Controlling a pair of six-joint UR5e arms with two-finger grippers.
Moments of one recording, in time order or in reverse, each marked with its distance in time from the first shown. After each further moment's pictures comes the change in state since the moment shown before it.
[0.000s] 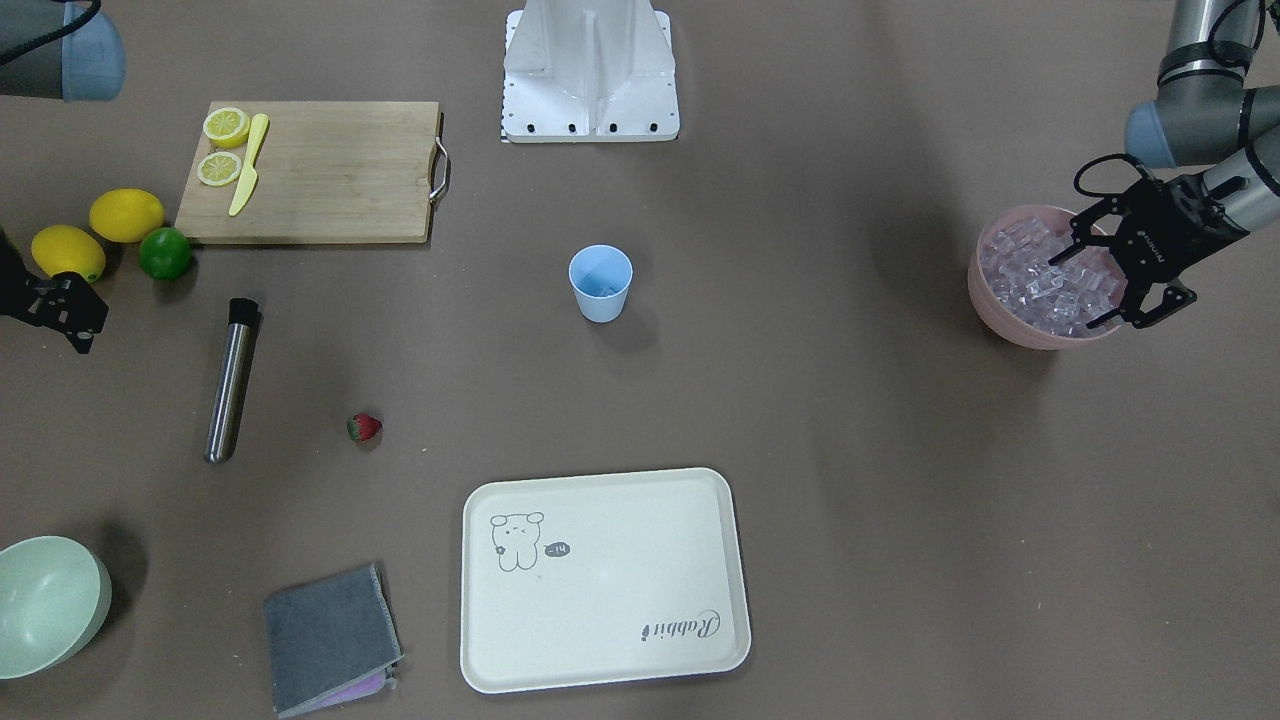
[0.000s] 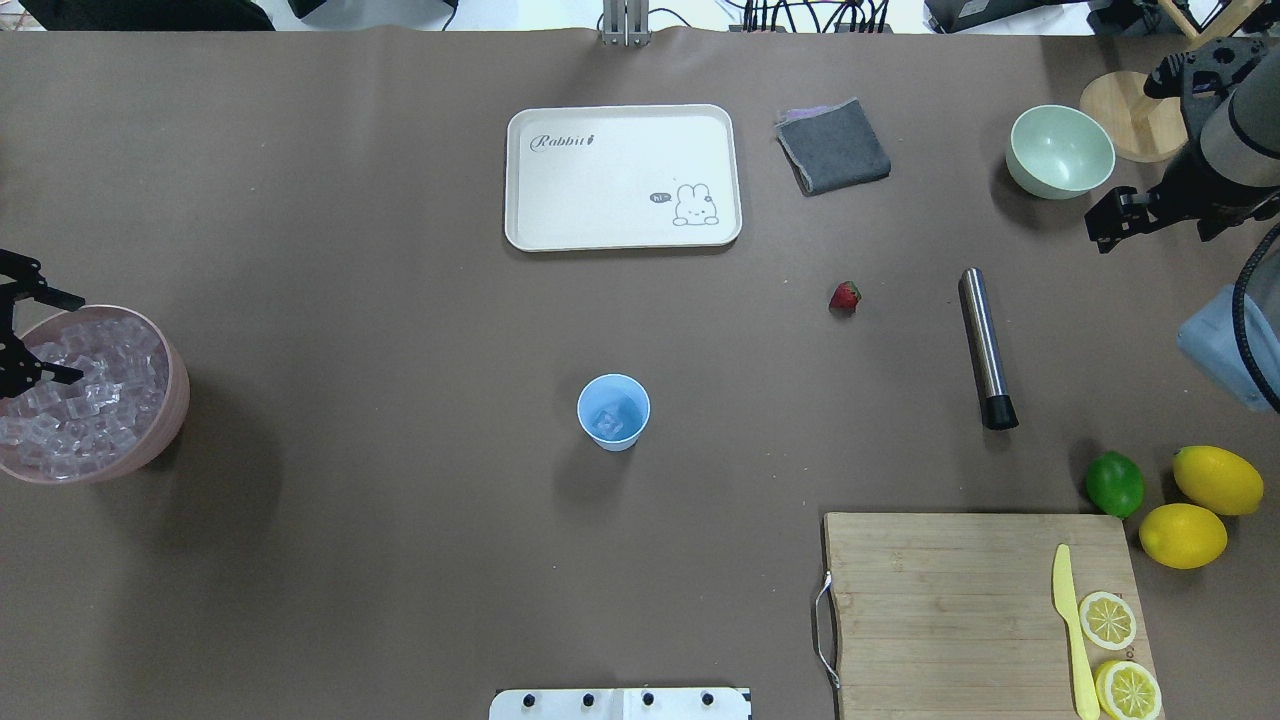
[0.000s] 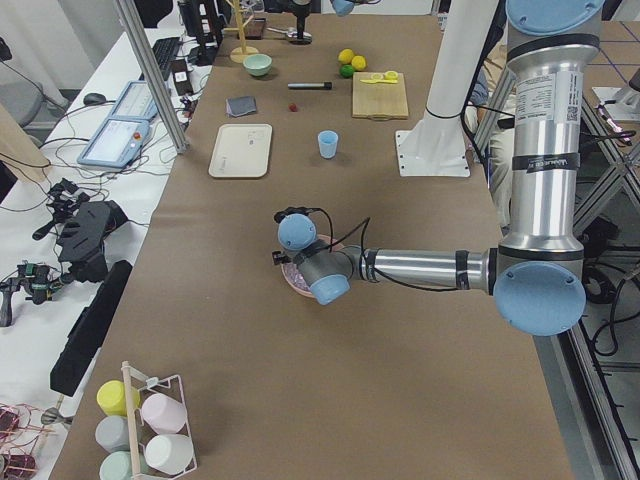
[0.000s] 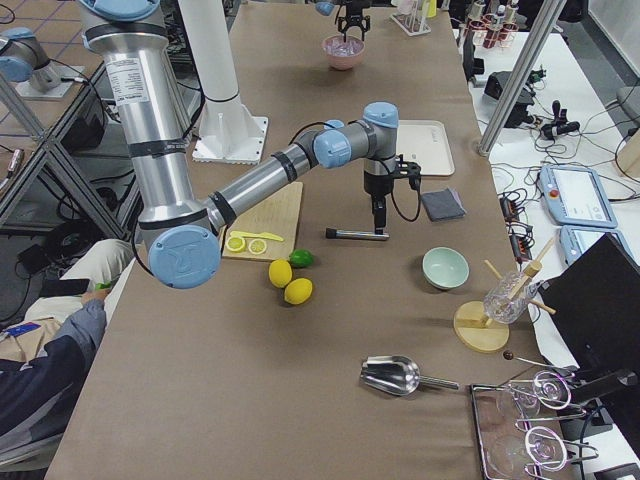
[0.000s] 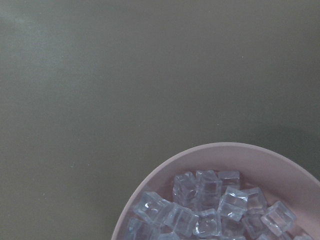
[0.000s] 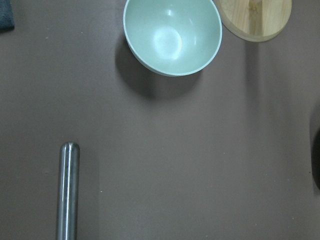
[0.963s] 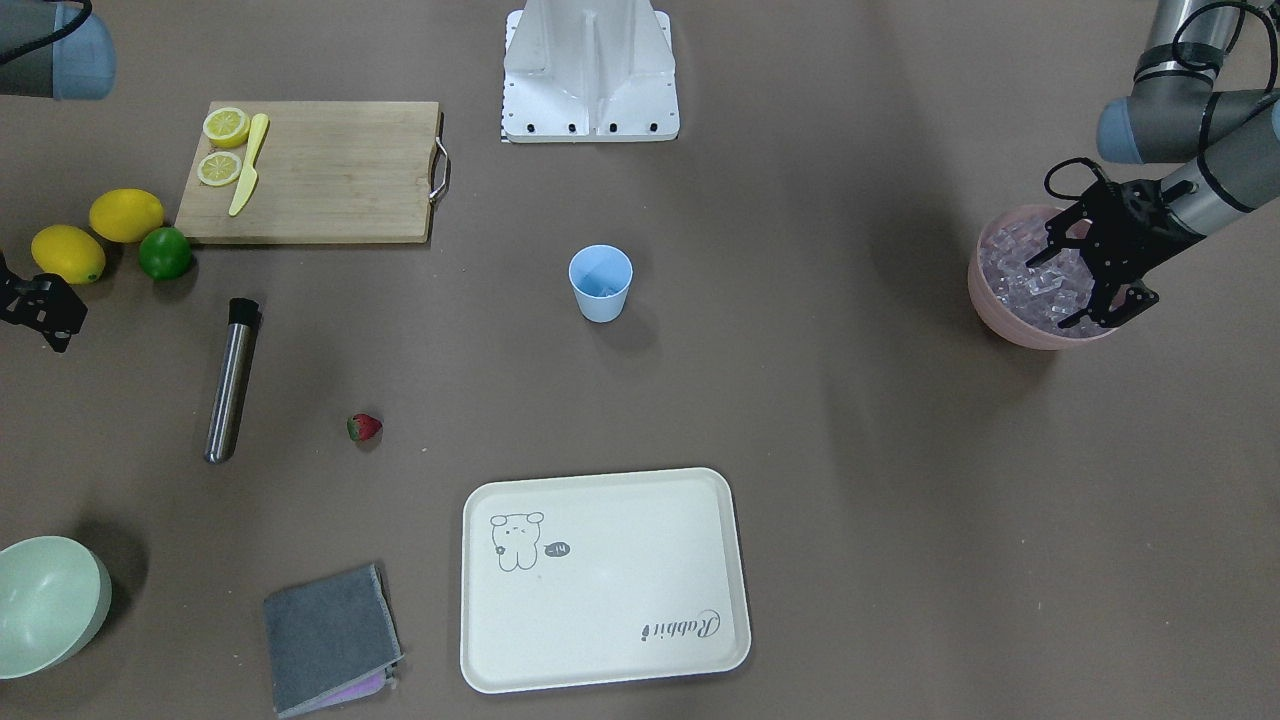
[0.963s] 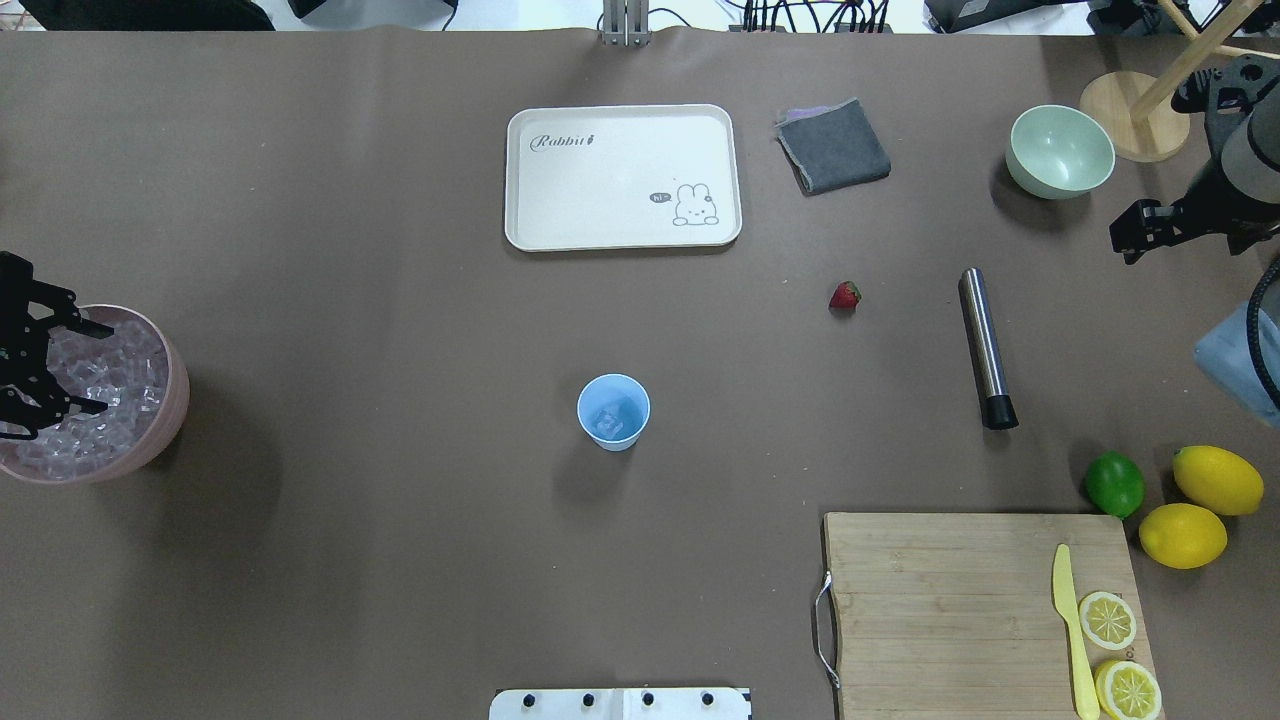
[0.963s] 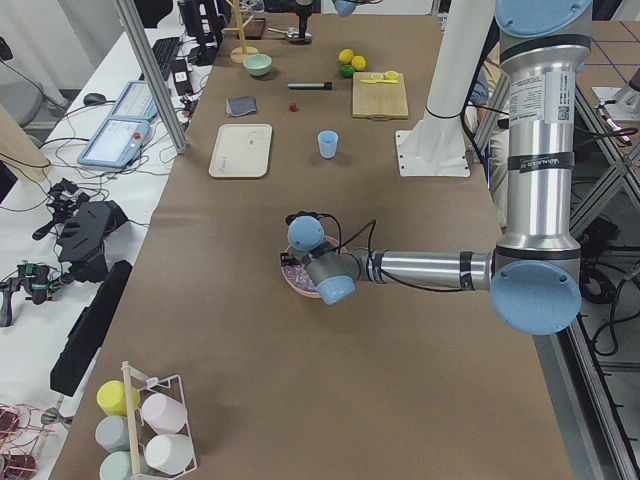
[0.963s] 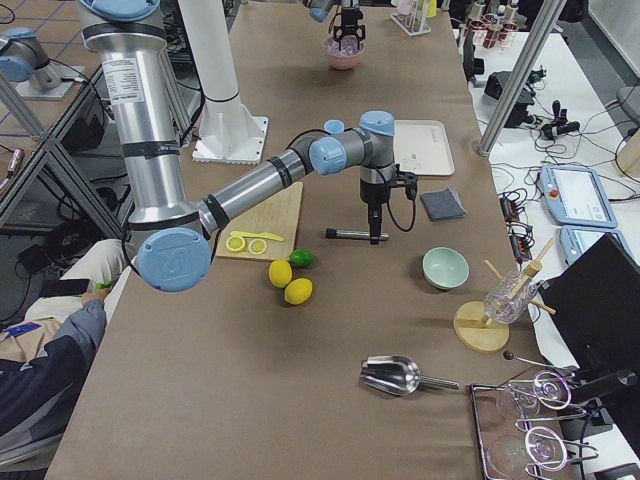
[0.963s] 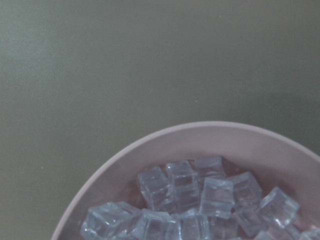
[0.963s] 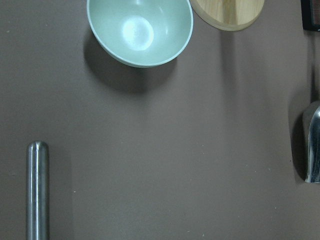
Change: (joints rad) left arm 0.068 0.021 0.003 -0.024 0.078 0.067; right arm 0.001 -0.037 0.005 0.000 -0.030 0.036
